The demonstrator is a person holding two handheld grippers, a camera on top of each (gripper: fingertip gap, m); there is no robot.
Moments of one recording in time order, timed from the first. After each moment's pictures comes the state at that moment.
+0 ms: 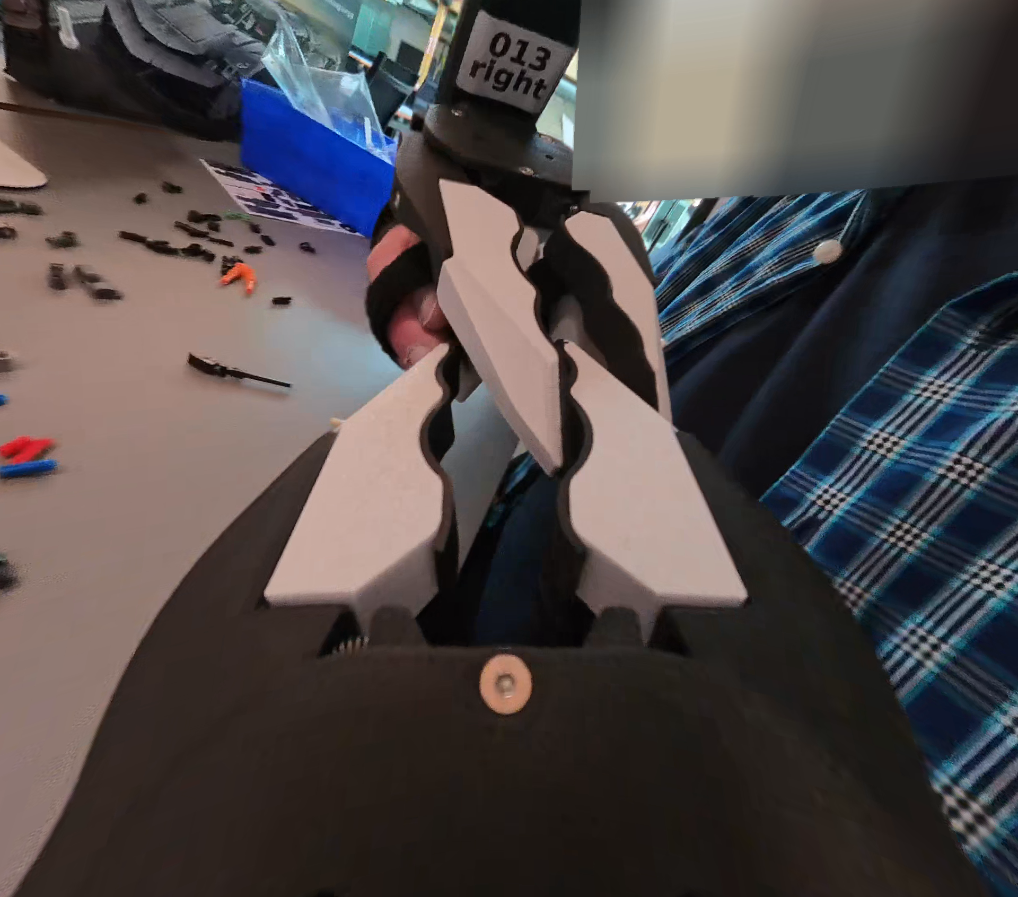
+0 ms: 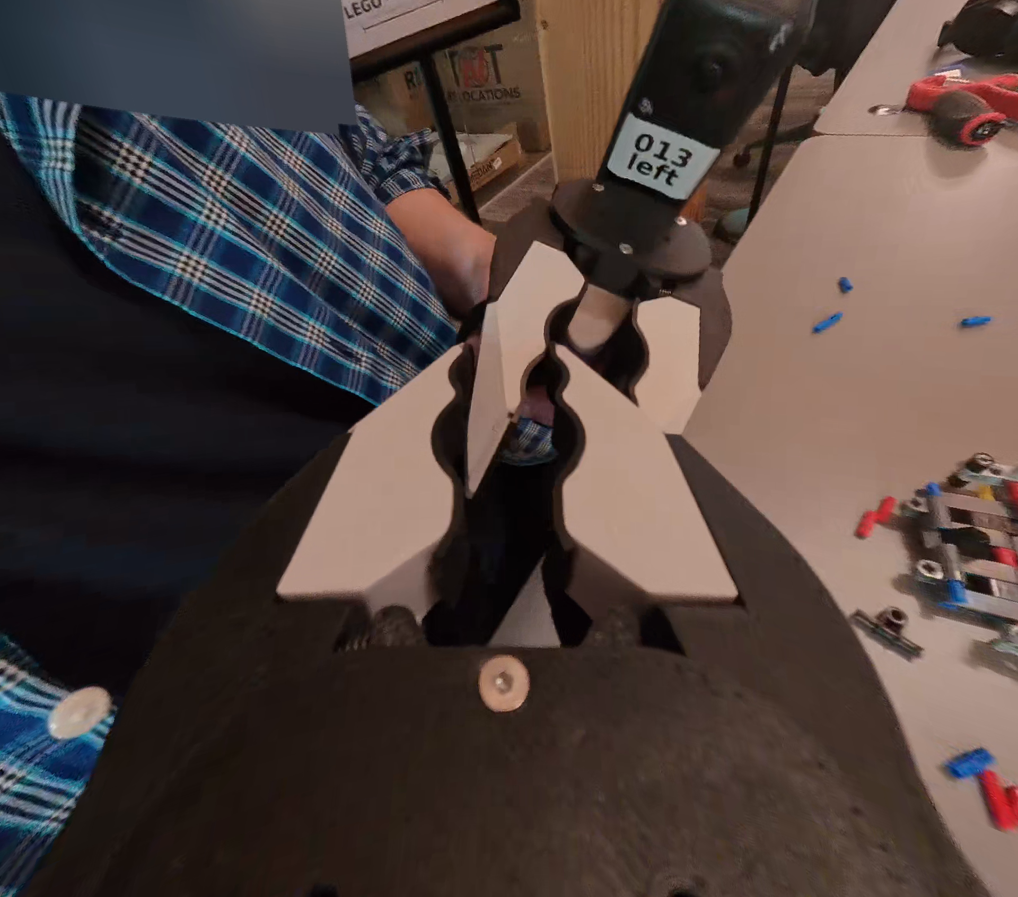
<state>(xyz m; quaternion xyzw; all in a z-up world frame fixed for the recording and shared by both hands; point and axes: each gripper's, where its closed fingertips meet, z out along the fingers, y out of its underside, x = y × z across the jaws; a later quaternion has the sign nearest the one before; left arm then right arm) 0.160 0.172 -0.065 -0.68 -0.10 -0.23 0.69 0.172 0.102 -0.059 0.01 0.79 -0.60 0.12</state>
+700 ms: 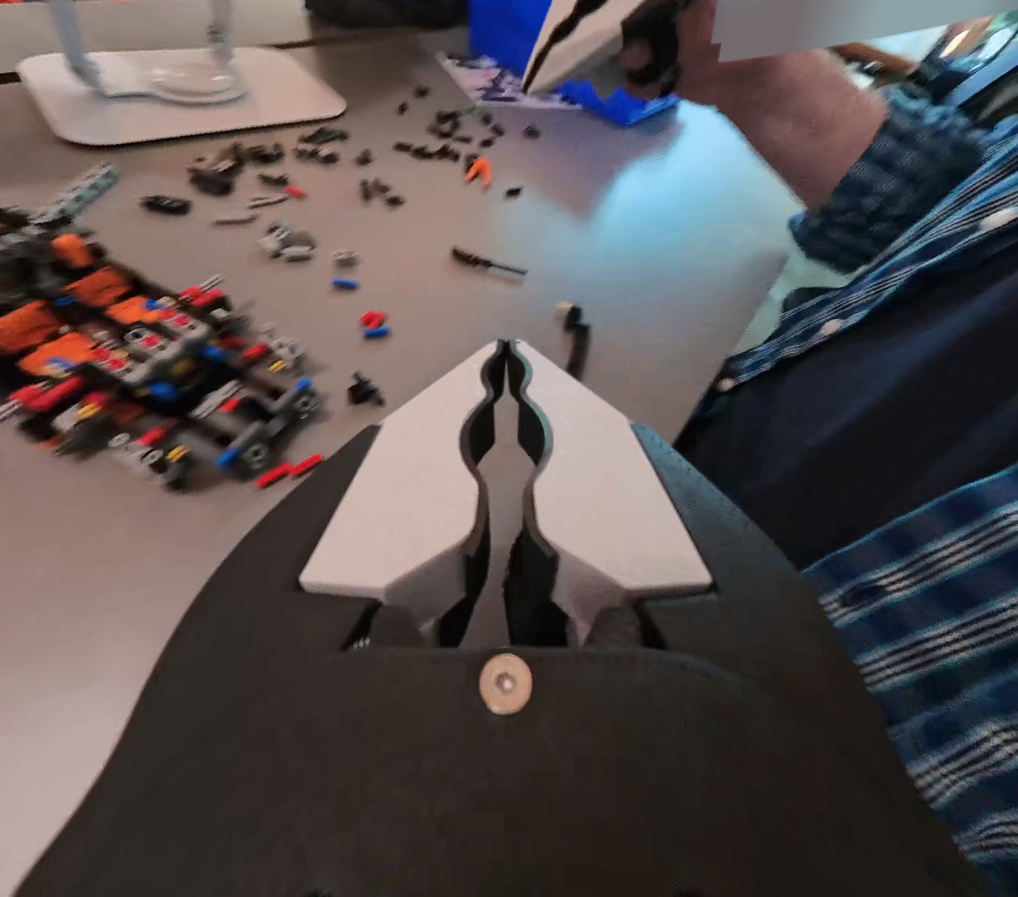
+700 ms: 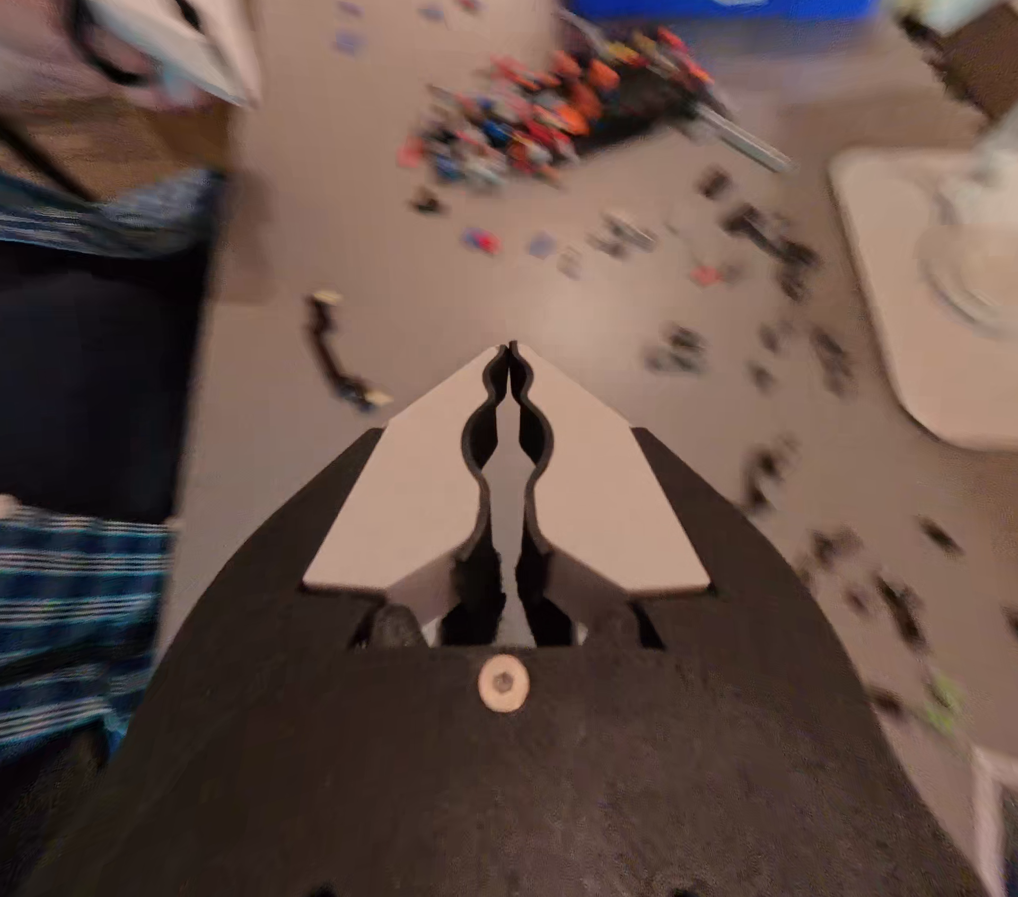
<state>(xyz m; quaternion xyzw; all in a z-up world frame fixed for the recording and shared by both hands) 0.087 0.130 -0.111 -0.81 -0.13 -0.02 0.58 0.060 0.333 -0.101 0.29 0.84 -0.43 -0.15</state>
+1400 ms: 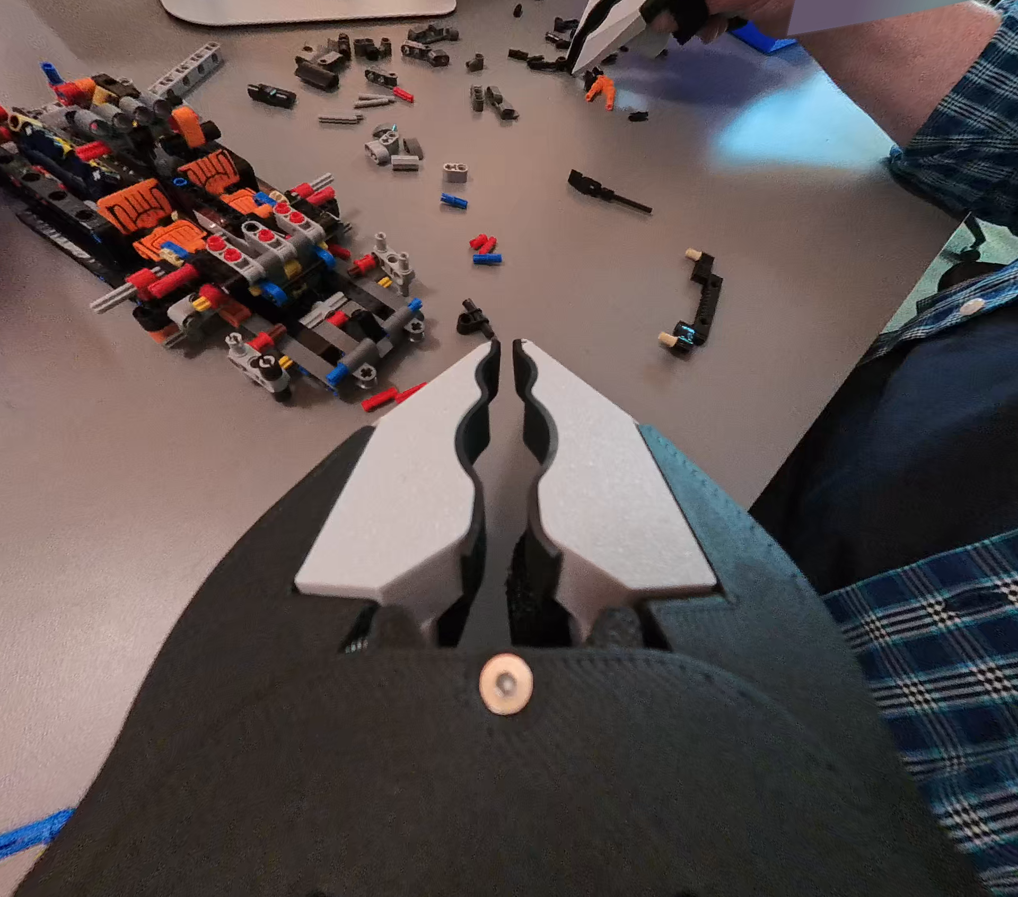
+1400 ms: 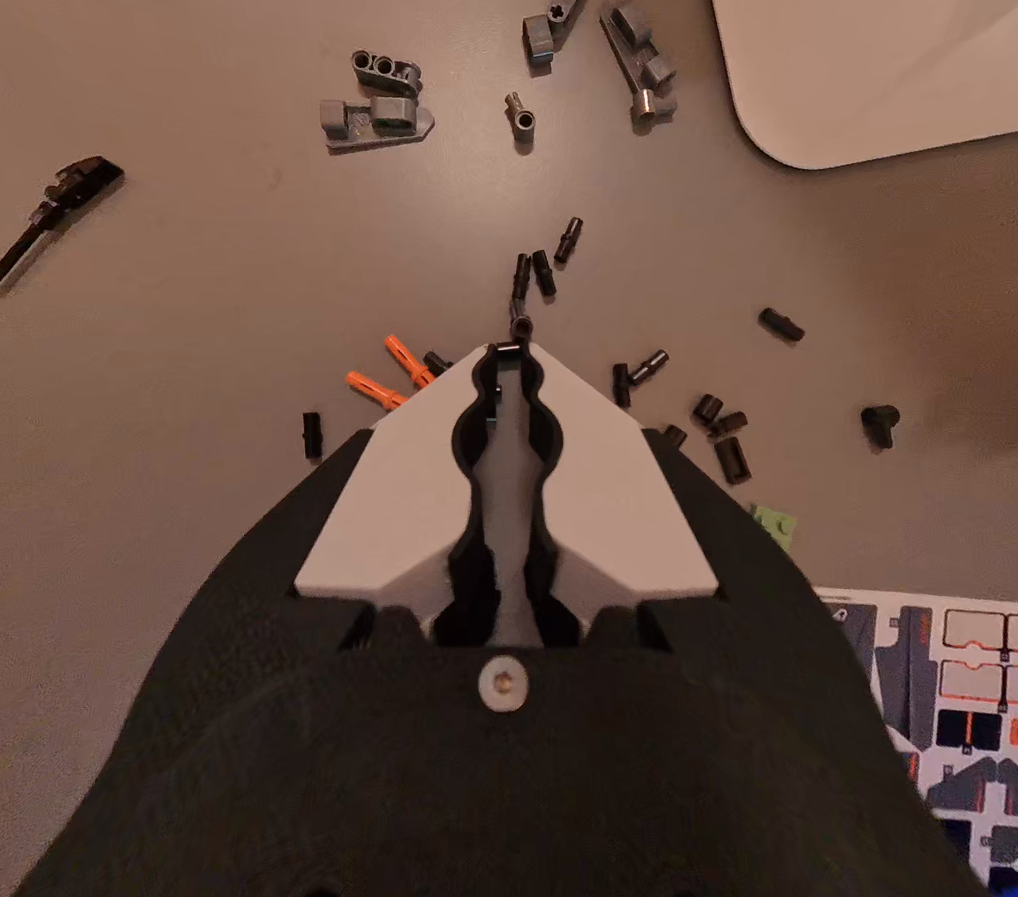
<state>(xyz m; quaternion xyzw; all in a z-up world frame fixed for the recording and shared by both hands) 0.042 0.116 -0.155 -0.83 -0.19 0.02 0.52 -0.013 0.433 -0.204 0.39 0.87 -0.26 -0.14</state>
